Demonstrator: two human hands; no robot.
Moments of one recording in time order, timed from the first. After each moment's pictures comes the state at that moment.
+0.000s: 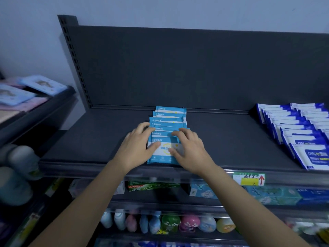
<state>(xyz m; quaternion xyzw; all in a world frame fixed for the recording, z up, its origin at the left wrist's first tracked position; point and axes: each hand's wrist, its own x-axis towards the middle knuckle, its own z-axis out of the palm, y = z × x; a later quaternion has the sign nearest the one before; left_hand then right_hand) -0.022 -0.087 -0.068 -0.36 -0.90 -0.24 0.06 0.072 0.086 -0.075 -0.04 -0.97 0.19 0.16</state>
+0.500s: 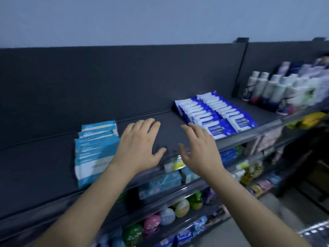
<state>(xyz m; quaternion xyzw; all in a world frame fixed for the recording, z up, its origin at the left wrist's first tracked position) 0.087 0.037 0.000 -0.58 -0.77 -0.10 0.23 0.230 0.159 -0.033 -0.29 -0.90 0.02 0.31</state>
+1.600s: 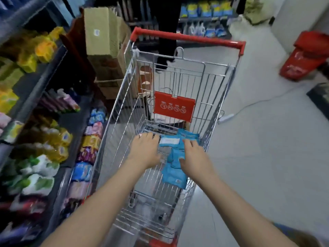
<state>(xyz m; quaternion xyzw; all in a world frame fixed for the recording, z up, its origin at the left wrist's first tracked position) 0.799 0.371 -0.245 -0.92 -0.38 0.12 -0.02 0.920 0.256 -0.244 -0.84 -0.49 0.22 0.06</state>
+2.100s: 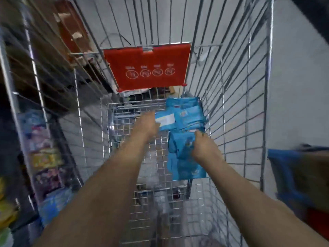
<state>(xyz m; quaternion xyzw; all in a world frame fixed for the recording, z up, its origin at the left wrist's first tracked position) 0.921 0.557 -0.527 -0.89 -0.30 0.22 -0.26 0.964 0.366 -0.474 -0.91 -0.17 0.37 0.01</state>
